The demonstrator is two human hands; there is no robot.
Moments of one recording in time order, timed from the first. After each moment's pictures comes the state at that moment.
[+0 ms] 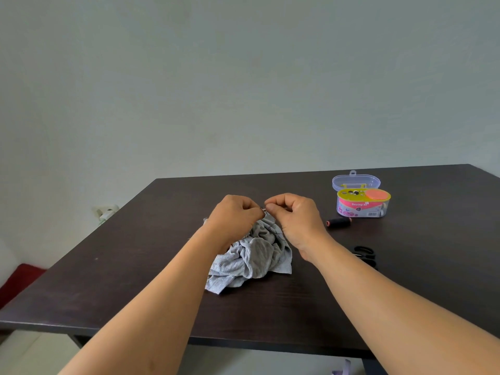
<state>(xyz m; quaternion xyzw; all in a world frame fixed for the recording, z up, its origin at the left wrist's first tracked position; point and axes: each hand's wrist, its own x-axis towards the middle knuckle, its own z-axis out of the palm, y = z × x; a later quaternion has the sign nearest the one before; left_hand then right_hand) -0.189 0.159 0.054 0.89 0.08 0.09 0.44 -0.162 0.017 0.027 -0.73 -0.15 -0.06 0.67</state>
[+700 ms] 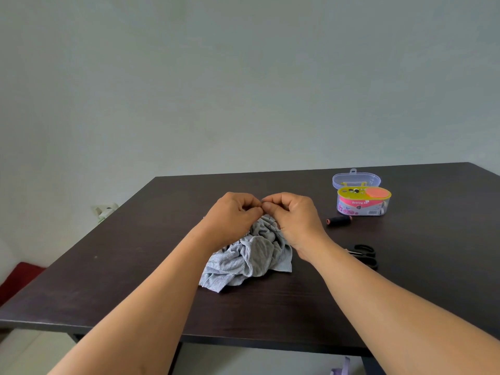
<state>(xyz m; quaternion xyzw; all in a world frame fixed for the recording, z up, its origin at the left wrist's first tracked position) -0.198 0.169 0.056 0.91 -0.02 0.09 0.41 -0.163 0.022 0.024 -0.71 -0.17 -0.06 0.68</state>
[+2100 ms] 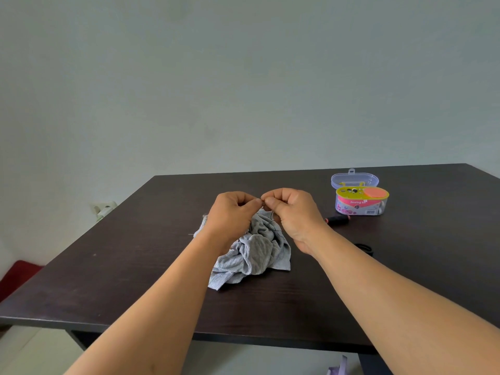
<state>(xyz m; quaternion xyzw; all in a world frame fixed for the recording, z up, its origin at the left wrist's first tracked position) -0.198 0.154 0.048 0.83 0.06 0.16 0.54 -0.162 0.021 0.035 -0.70 -0.13 0.00 0.70</state>
